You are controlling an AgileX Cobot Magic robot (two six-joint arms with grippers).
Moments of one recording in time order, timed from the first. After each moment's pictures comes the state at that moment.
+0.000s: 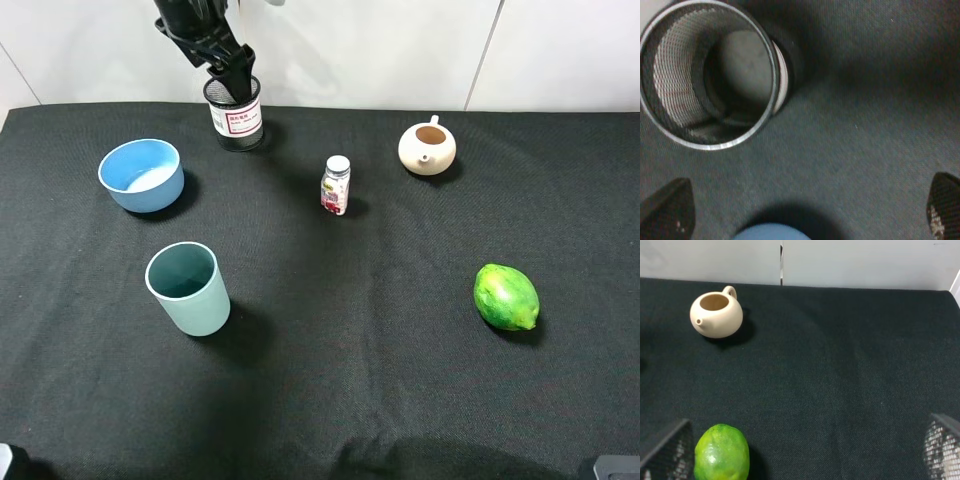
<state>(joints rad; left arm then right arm) -0.36 2.18 -1.97 -0.05 1.01 0.45 0.03 -0.01 -0.50 0.01 1.02 -0.02</state>
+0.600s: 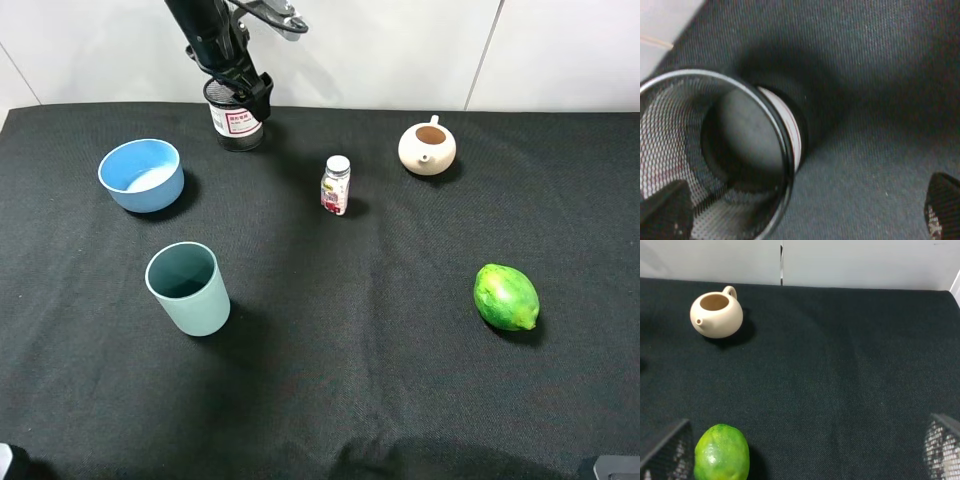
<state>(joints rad) -0.36 2.30 -1.99 -0.08 0.84 0.51 0.03 -0.01 -0.50 0.01 1.02 -0.02</state>
